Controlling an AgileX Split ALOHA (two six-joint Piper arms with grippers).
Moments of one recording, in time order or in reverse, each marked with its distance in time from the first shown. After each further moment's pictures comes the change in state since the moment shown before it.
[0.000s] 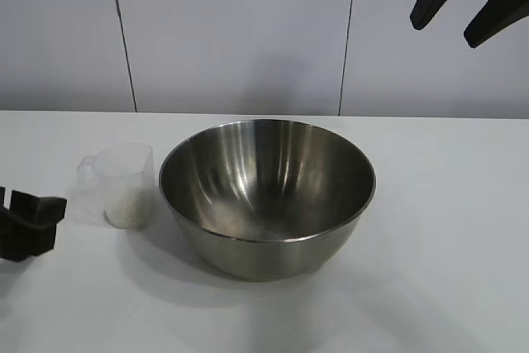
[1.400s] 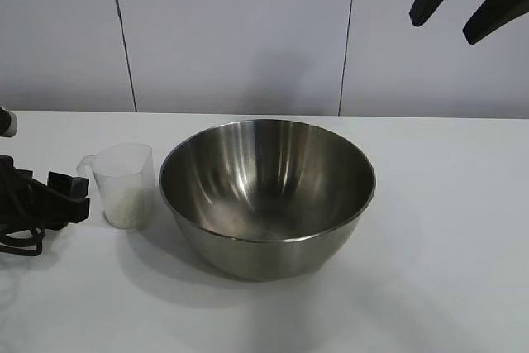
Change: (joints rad) left arm 0.059 0.174 -0.175 0.025 -0.006 0.006; right arm -0.001 0.000 0.000 -0.001 -0.022 0.000
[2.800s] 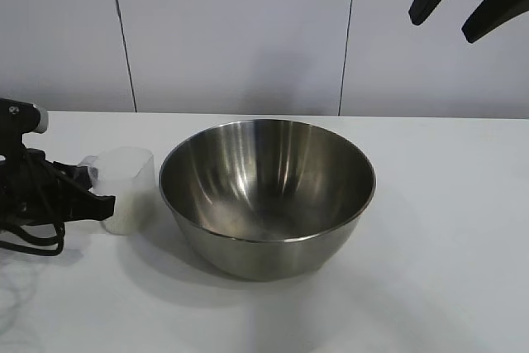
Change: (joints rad) left arm 0.000 -0.140 -0.056 0.105 0.013 -0.038; right arm 0.000 0.000 0.000 0.000 -0.026 0.000
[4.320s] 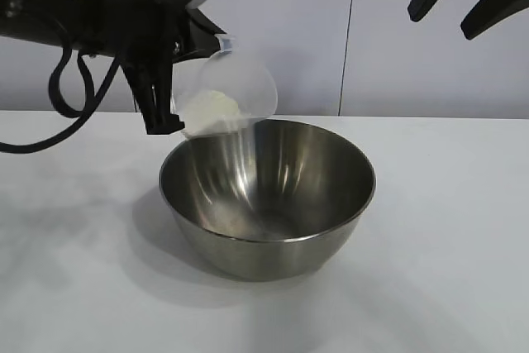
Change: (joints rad) left arm -0.353 -0.378 -0.347 0.354 0.803 1.101; right arm 0.000 0.000 0.000 0.001 -0.005 0.000
